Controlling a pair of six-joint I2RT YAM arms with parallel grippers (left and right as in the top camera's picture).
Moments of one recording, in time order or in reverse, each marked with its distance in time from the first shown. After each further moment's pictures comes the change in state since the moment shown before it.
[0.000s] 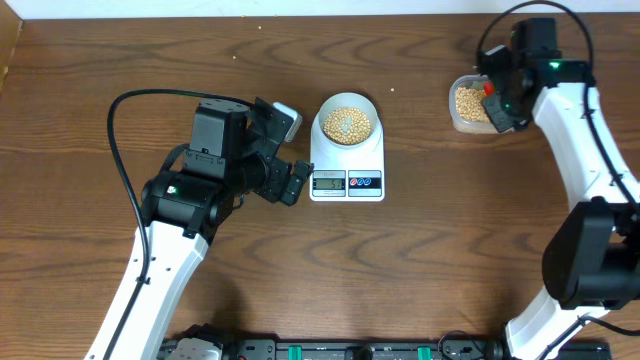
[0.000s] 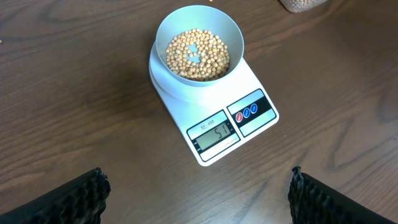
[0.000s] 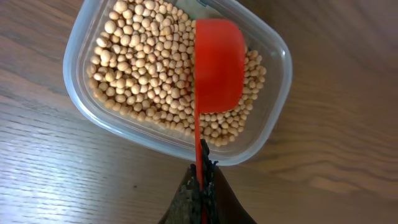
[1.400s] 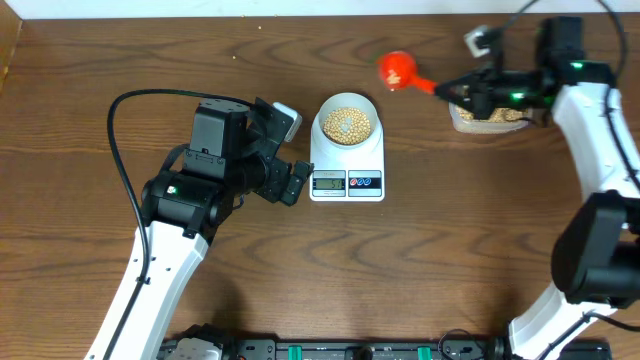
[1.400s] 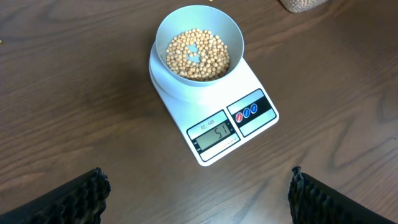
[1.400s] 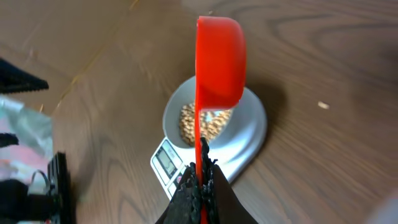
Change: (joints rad) left arm 0.000 0.000 0.000 0.000 0.000 0.000; right arm -0.136 0.016 -0.002 0.058 -1.256 0.054
